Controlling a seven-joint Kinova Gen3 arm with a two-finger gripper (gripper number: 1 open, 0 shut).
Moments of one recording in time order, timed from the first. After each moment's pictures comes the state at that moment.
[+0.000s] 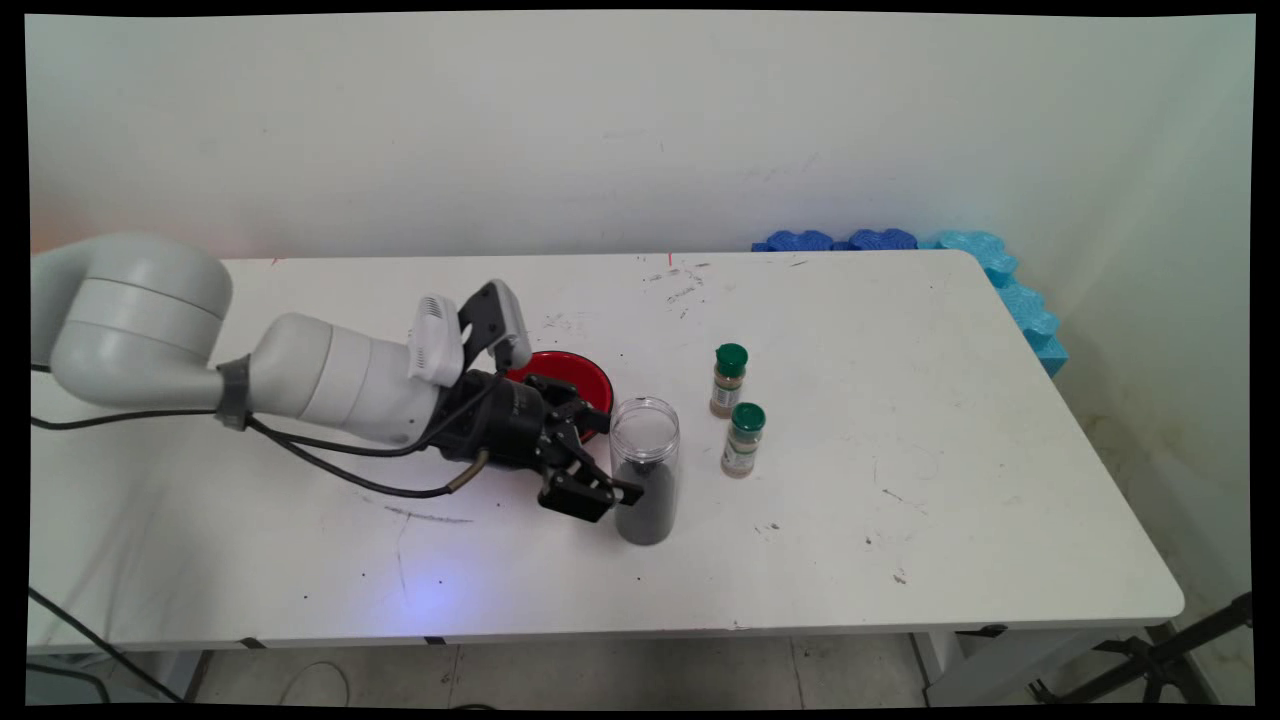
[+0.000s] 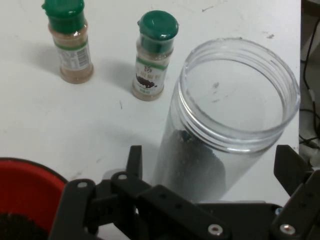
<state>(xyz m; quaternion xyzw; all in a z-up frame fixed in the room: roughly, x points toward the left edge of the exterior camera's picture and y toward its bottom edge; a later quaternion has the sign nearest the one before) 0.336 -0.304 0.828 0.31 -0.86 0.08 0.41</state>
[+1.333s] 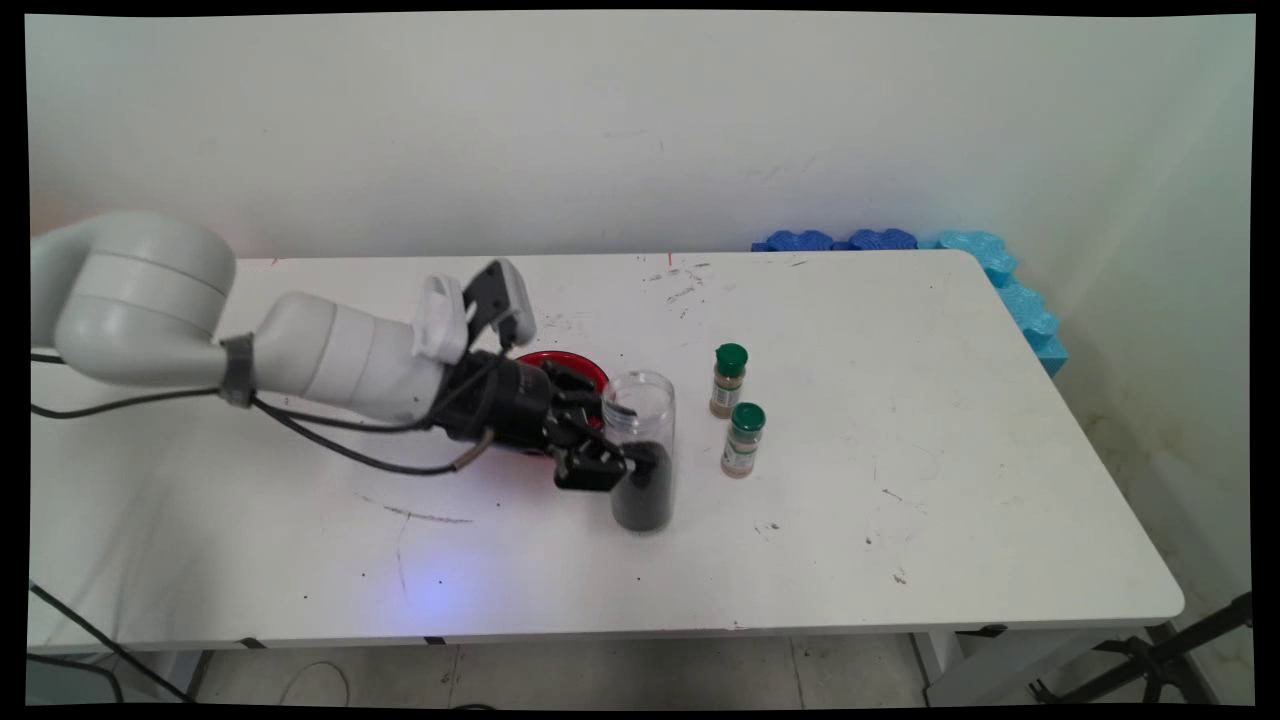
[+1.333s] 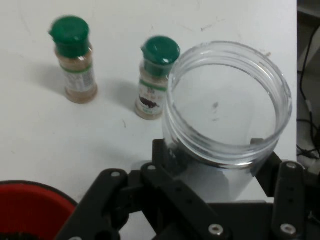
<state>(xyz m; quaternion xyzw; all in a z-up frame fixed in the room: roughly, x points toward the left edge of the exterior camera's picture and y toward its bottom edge) 0.336 -0.314 0.842 0.31 -0.85 0.08 0.42</state>
